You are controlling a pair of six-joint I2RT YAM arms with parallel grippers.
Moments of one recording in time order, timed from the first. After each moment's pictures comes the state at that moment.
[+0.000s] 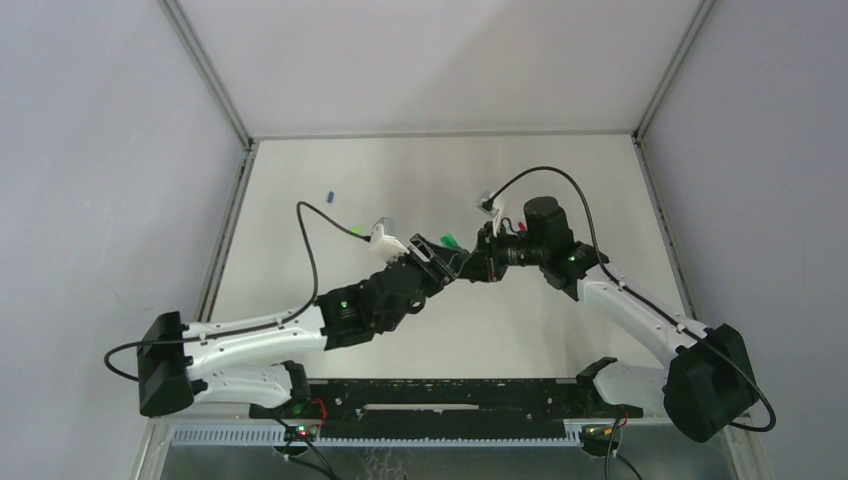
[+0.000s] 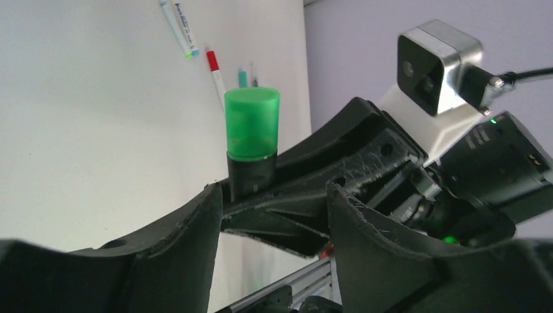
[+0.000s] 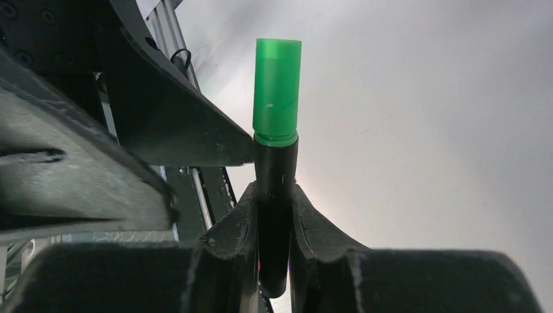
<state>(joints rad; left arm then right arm) -1.19 1.18 0.83 0.01 -0.65 -1.29 0.52 1.20 0.79 -0.08 -0.77 0.24</state>
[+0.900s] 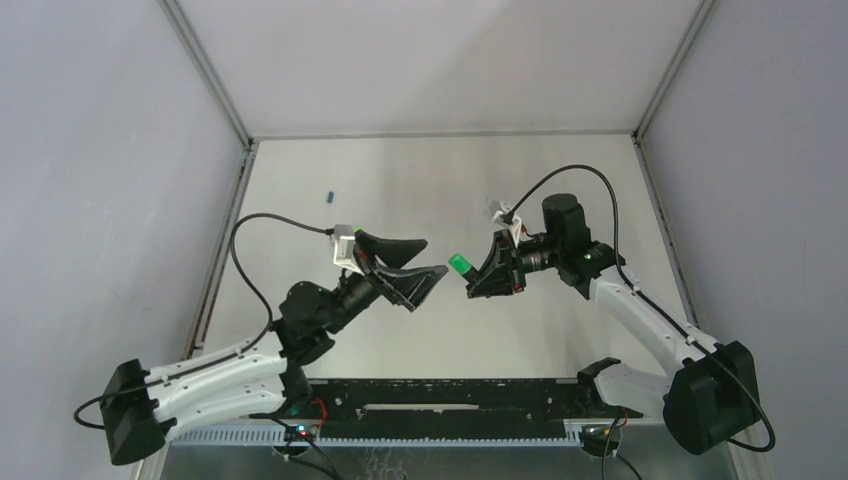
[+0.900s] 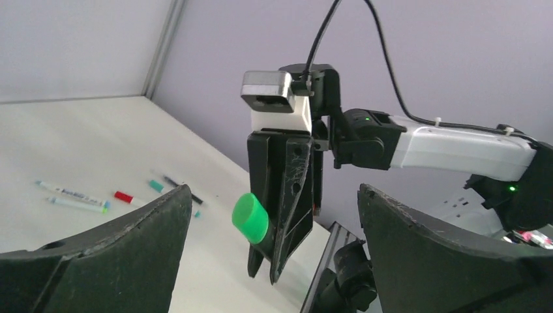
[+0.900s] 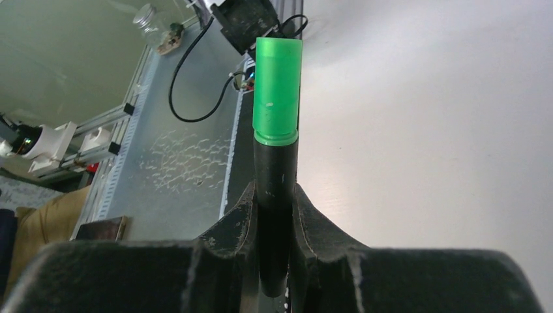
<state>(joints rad) -1.05 0.80 0.46 0.68 -0.09 -0.52 0.41 1.13 0.79 -0.18 -1.27 0.00</state>
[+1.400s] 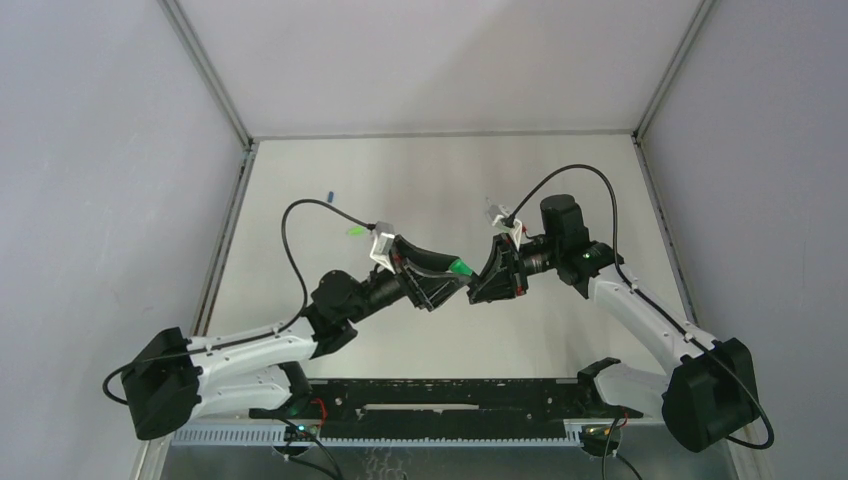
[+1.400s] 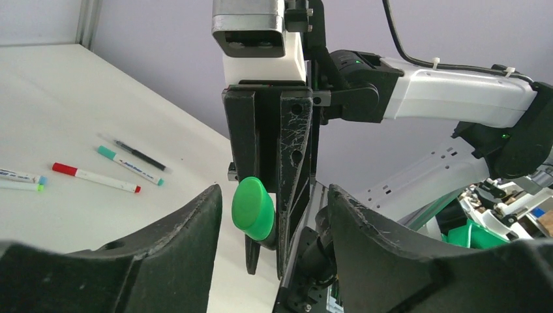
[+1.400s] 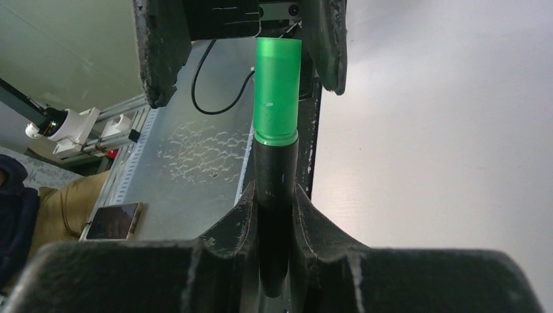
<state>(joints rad) -0.99 1.06 0.47 0.88 0.15 -0.59 0.41 1.15 0.80 -0.22 -1.36 -0.06</state>
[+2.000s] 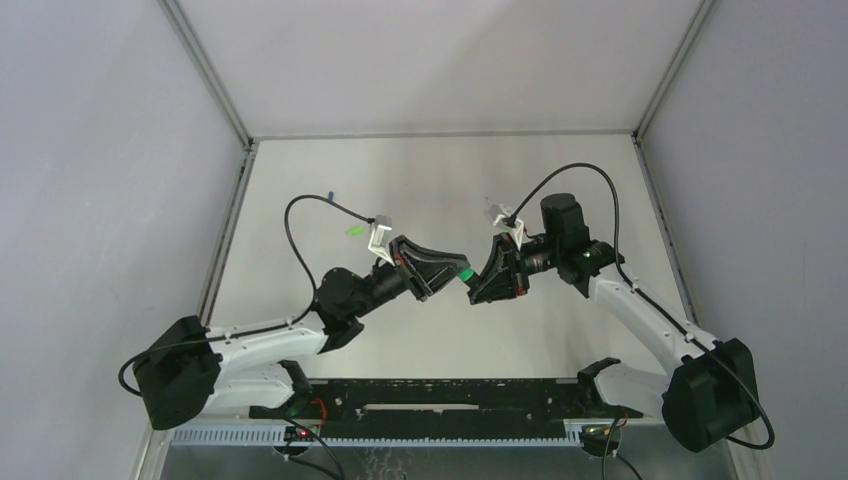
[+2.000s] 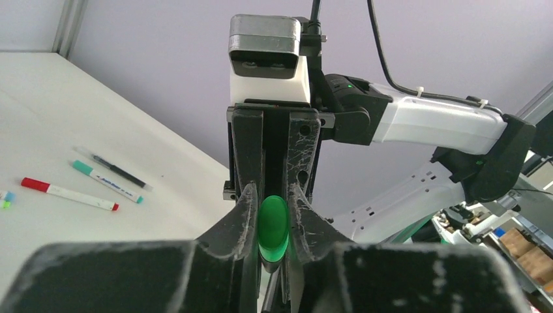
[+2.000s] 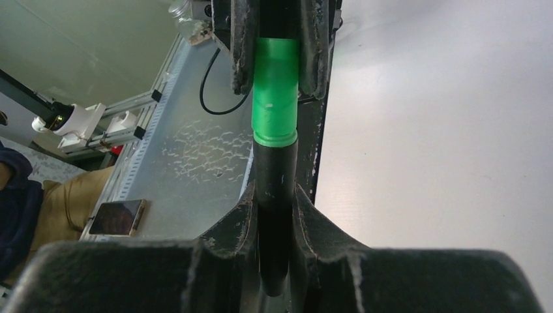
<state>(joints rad) -0.96 1.16 0.48 1.05 0.19 -0.69 0.41 1.15 0.81 -0.23 -1.39 -0.07</state>
